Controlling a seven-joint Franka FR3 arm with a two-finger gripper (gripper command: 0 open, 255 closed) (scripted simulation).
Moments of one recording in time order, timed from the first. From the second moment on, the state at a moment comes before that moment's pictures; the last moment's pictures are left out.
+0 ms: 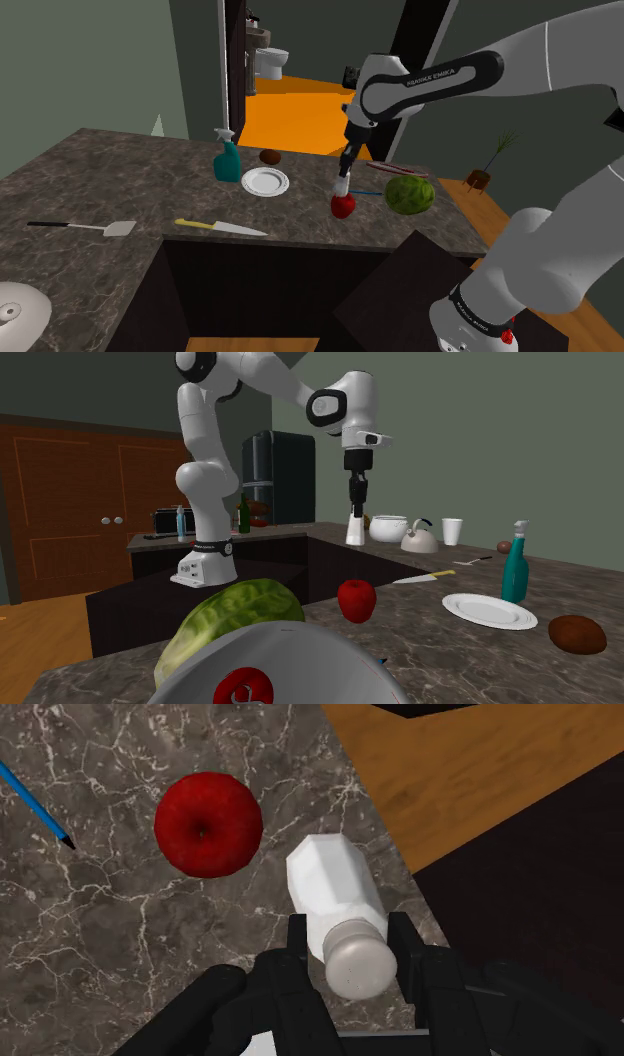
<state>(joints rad) 0.17 -0.16 -0.16 -2.33 0.06 2.15 -0.37</state>
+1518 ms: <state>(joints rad) 0.30 0.40 -0.04 -1.69 0.11 2.09 -0.12</state>
